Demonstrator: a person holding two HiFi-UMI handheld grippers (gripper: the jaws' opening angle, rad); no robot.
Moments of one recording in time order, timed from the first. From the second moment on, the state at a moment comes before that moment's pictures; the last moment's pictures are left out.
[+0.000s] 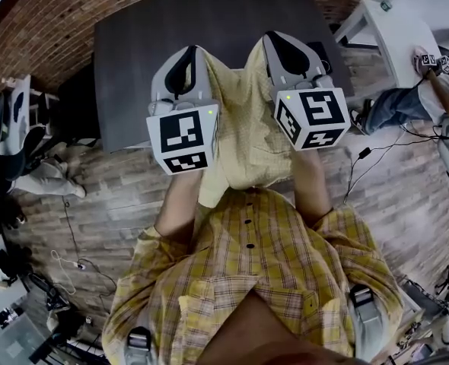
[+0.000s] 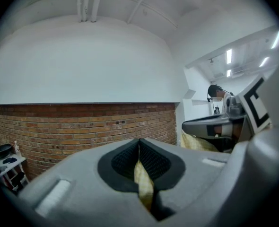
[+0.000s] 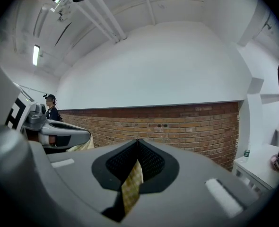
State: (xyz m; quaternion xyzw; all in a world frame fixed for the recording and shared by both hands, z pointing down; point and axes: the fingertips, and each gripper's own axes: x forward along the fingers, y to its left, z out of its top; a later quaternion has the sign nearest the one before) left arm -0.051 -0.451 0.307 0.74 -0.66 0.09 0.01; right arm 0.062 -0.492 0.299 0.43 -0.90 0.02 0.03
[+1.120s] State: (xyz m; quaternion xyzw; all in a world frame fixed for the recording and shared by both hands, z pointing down) left arm -0.042 -0.444 0.328 0.74 -0.67 0.09 0.05; right arm 0.042 -0.482 0.331 0.39 -0.92 0.03 0.08
